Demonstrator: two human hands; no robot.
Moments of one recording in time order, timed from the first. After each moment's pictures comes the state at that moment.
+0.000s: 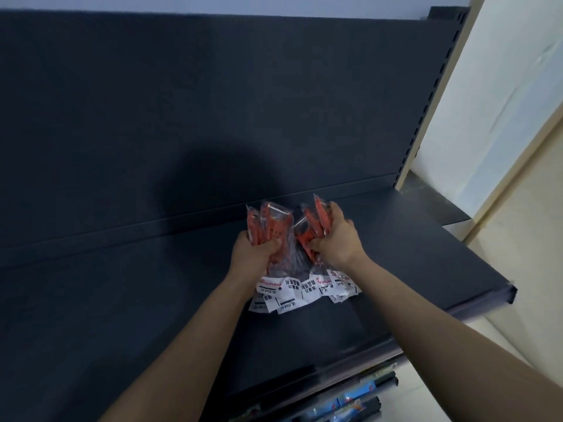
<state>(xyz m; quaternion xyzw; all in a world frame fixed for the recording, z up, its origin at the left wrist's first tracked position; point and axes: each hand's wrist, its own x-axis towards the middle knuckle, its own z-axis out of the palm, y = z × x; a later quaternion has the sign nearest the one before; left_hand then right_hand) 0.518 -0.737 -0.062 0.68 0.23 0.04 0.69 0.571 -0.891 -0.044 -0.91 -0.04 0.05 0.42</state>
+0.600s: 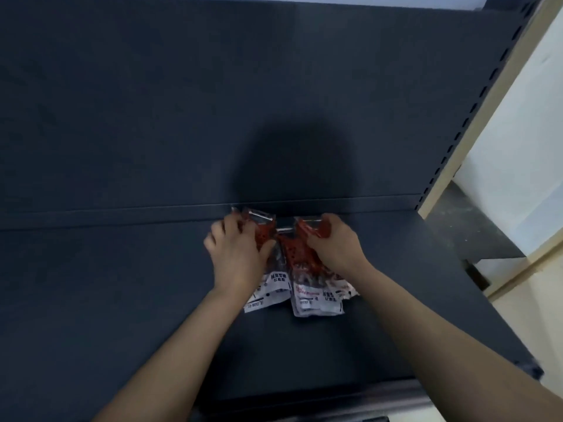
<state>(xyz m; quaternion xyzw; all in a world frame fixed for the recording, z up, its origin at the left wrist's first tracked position) 0.540 -0.775 -0.062 0.94 0.25 0.21 0.12 0.633 -0.916 -0.052 -0.90 -0.13 0.09 0.40</state>
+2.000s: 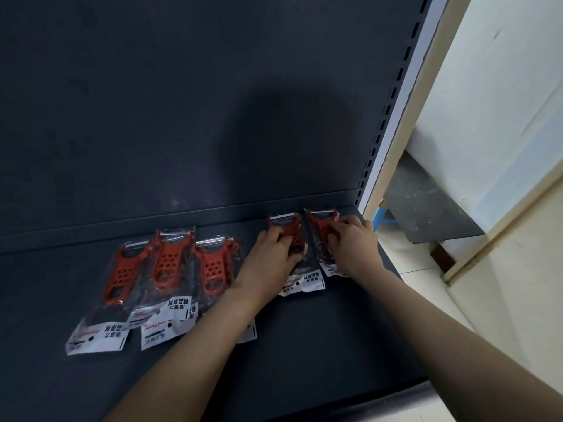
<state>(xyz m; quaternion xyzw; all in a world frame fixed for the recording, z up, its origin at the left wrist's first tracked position) 0.641 -0.901 -0.070 0.98 0.01 0.05 0.20 0.716 -1.048 -0.068 -0.97 -0.16 -0.01 0.17</state>
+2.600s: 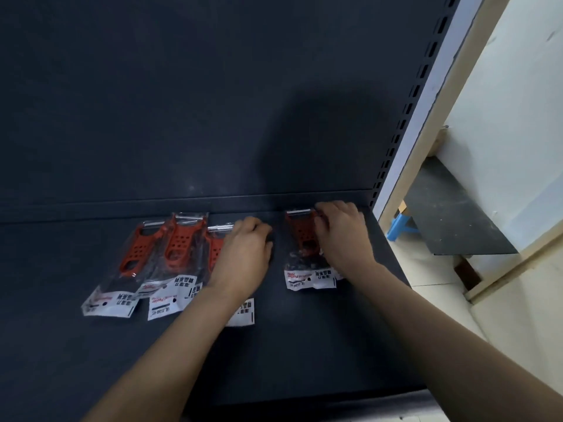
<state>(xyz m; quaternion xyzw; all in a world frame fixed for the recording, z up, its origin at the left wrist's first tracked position) 0.608 -0.883 -0.060 0.97 0.12 0.15 0.16 0.704 -1.026 -0.048 -0.93 -0.27 -0.08 0.24</state>
